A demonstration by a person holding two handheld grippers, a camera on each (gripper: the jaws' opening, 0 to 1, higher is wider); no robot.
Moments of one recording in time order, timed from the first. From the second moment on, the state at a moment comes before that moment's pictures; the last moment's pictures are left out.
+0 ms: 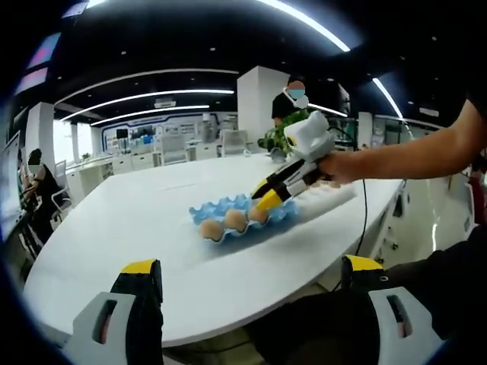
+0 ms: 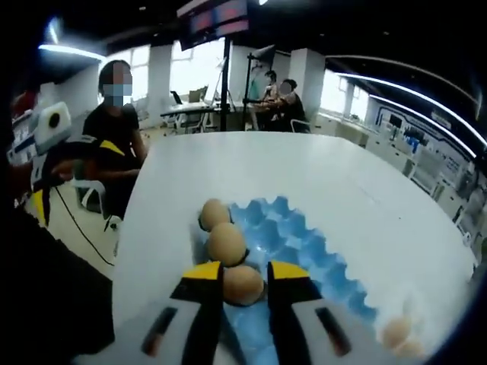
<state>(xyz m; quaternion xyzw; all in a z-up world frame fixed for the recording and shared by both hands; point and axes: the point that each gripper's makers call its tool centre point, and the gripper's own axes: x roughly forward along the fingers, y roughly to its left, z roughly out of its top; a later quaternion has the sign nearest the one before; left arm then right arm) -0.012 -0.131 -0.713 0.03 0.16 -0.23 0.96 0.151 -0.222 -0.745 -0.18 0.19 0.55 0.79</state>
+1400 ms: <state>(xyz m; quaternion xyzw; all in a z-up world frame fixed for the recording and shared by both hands) 0.005 -0.166 -0.713 0.03 0.16 -0.27 0.95 0.165 -0.519 -0.739 -0.09 0.20 0.36 0.91</state>
